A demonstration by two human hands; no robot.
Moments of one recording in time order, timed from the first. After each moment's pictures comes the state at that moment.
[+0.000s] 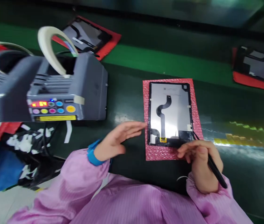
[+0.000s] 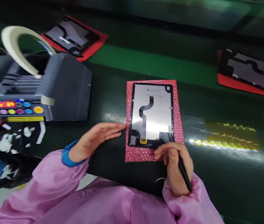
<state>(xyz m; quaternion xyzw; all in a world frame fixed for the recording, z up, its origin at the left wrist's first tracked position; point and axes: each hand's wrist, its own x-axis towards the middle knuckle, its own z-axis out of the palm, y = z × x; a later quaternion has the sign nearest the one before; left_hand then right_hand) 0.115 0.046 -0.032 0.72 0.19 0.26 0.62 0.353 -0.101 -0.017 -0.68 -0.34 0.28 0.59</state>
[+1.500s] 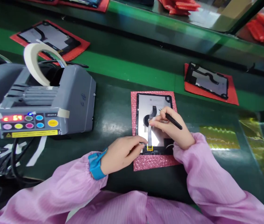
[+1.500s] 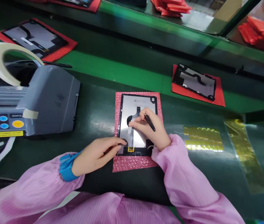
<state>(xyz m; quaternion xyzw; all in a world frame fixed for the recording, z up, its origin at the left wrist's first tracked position) 0.168 0.045 -0.016 0.82 0.24 0.17 0.50 0.396 0.020 -0.004 -0.60 -0.43 0.48 0.48</state>
